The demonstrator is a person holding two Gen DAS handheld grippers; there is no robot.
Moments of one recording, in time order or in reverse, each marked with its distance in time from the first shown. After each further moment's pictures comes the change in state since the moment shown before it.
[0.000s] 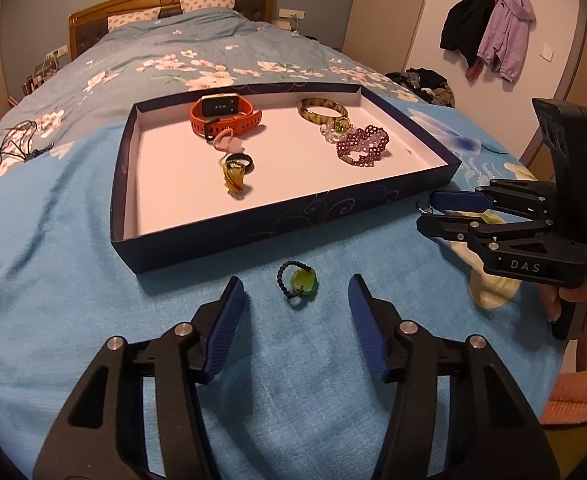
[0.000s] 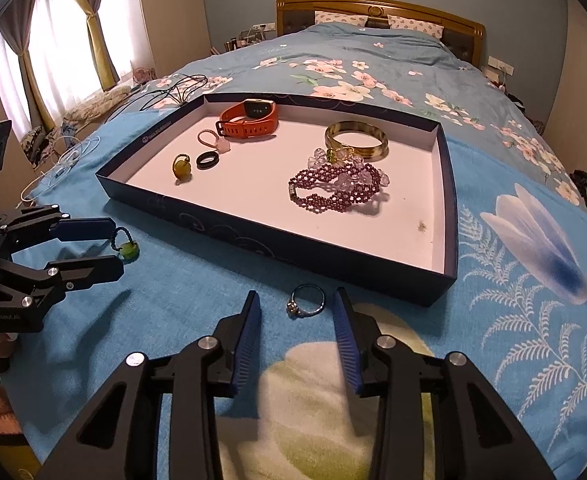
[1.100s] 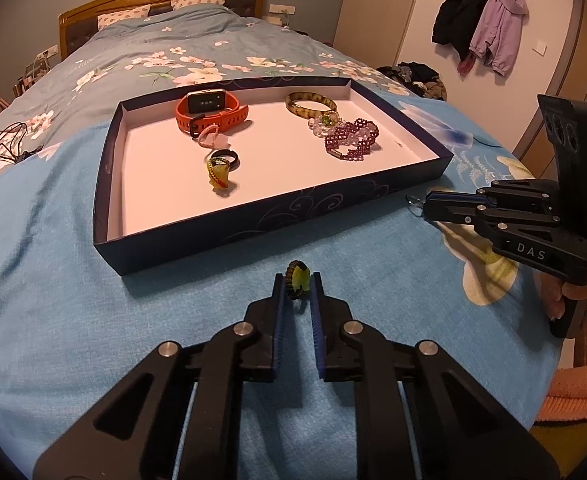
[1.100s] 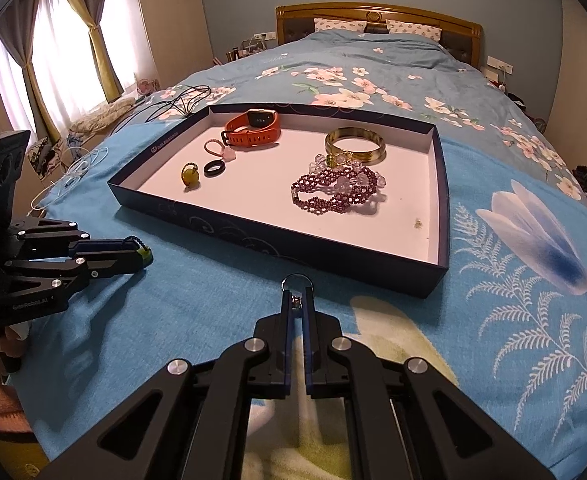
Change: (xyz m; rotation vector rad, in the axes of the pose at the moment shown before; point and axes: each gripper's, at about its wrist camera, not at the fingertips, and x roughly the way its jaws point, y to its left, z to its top) left arm 0.006 -0.006 0.001 0.025 0.015 -0.024; right arm -0.012 -0.004 -0.005 0.026 -0.033 0.038
